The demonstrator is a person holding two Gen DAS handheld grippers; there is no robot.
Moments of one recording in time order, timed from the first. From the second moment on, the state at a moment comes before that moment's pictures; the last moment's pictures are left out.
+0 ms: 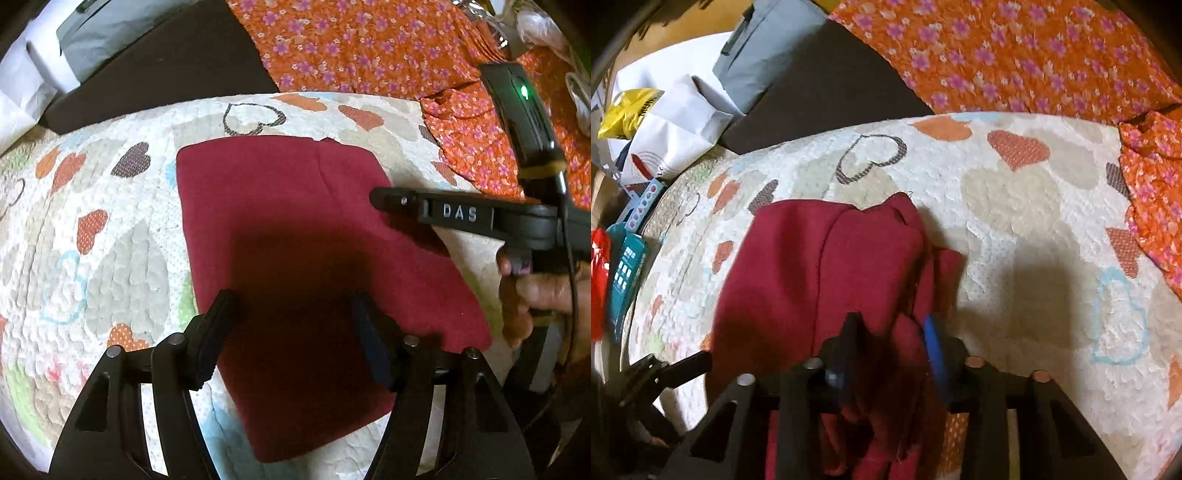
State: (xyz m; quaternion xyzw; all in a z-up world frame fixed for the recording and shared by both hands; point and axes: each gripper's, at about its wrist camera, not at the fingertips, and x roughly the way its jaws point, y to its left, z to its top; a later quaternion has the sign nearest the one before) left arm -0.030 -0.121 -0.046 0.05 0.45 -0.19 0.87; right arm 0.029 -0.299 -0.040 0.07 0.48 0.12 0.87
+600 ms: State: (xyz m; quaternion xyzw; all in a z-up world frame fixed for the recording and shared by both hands) left arm -0.029 -0.127 -0.051 0.04 0.46 -0.20 0.87; right arm 0.000 -0.307 -0.002 0.10 0.43 0.14 0.89
